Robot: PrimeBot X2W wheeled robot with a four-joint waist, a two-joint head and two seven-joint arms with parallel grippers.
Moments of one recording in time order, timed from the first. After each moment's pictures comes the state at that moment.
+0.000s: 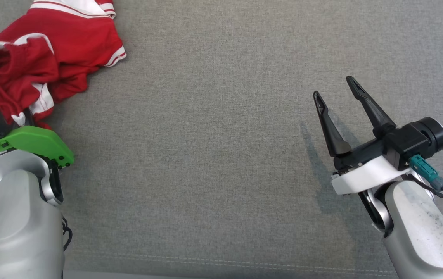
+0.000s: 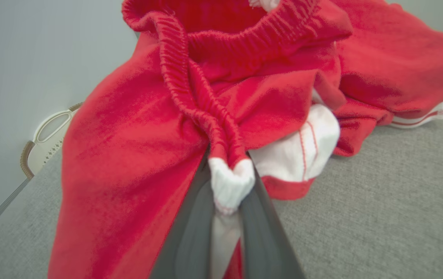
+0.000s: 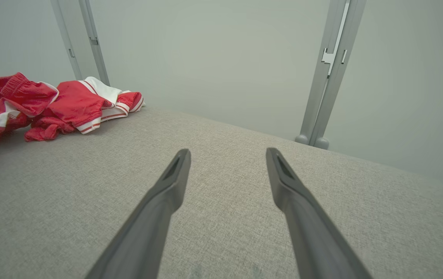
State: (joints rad) left arm -0.60 0.06 0.16 0.74 -0.17 0.12 -0.09; right arm -0.24 -0.16 0.27 0.03 0.04 0.08 -0.25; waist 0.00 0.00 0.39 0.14
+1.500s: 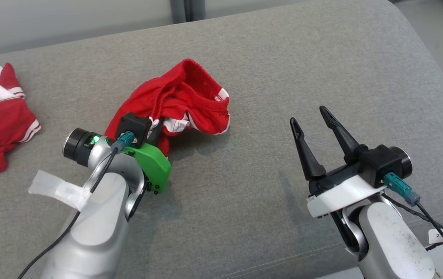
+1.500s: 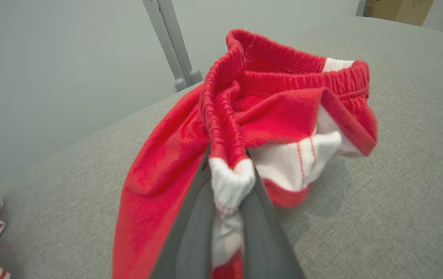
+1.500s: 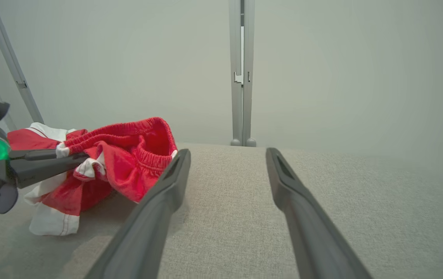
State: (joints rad) left arm -0.55 0.02 -0.38 0.57 -0.09 -0.09 -0.08; right arm -0.17 -0.06 0.32 0.08 0.12 0.06 -0.25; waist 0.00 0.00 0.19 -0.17
